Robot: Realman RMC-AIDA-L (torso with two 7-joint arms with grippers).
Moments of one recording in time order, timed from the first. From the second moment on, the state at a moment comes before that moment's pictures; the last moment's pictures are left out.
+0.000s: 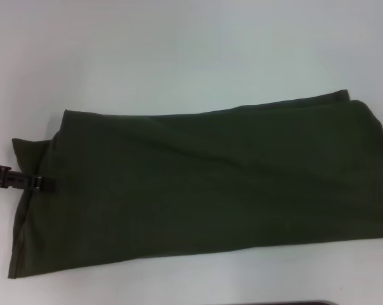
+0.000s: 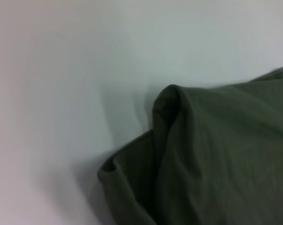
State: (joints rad) left arm -0.54 -1.96 -2.60 -0.77 -0.54 1.70 -2.14; right arm 0.37 1.89 -0.25 -0.66 -2.29 -1.63 1.96
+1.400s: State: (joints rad) left arm -0.53 -1.96 -2.60 -0.78 -0.54 1.70 -2.14; right arm 0.37 1.89 -0.25 -0.66 -2.29 -1.63 1.96
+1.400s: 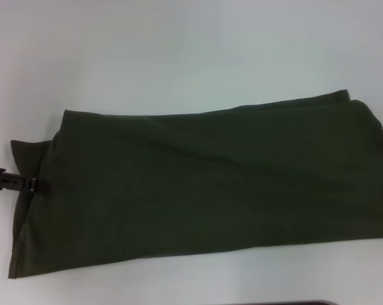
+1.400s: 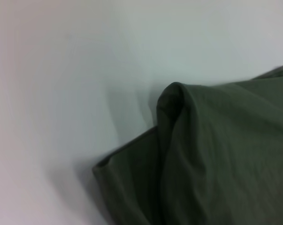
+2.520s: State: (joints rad) left arm -0.54 -1.98 -2.58 -0.78 -0.54 1.69 -2.13; right arm 0.38 1.89 -0.25 -0.66 -2.29 -1.63 1.96
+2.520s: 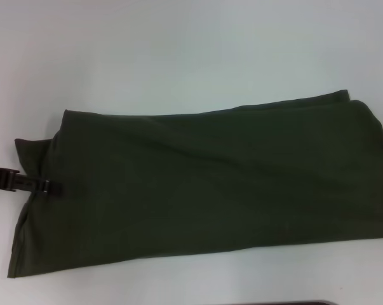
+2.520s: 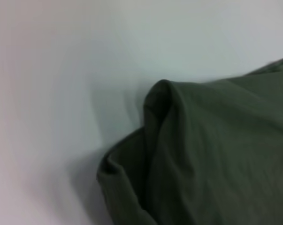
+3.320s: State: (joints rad) left arm -0.56 -2.00 -2.57 -0.78 -0.55 1.69 -2.13; right arm 0.37 1.89 -0.25 -0.66 -2.29 -1.63 1.96
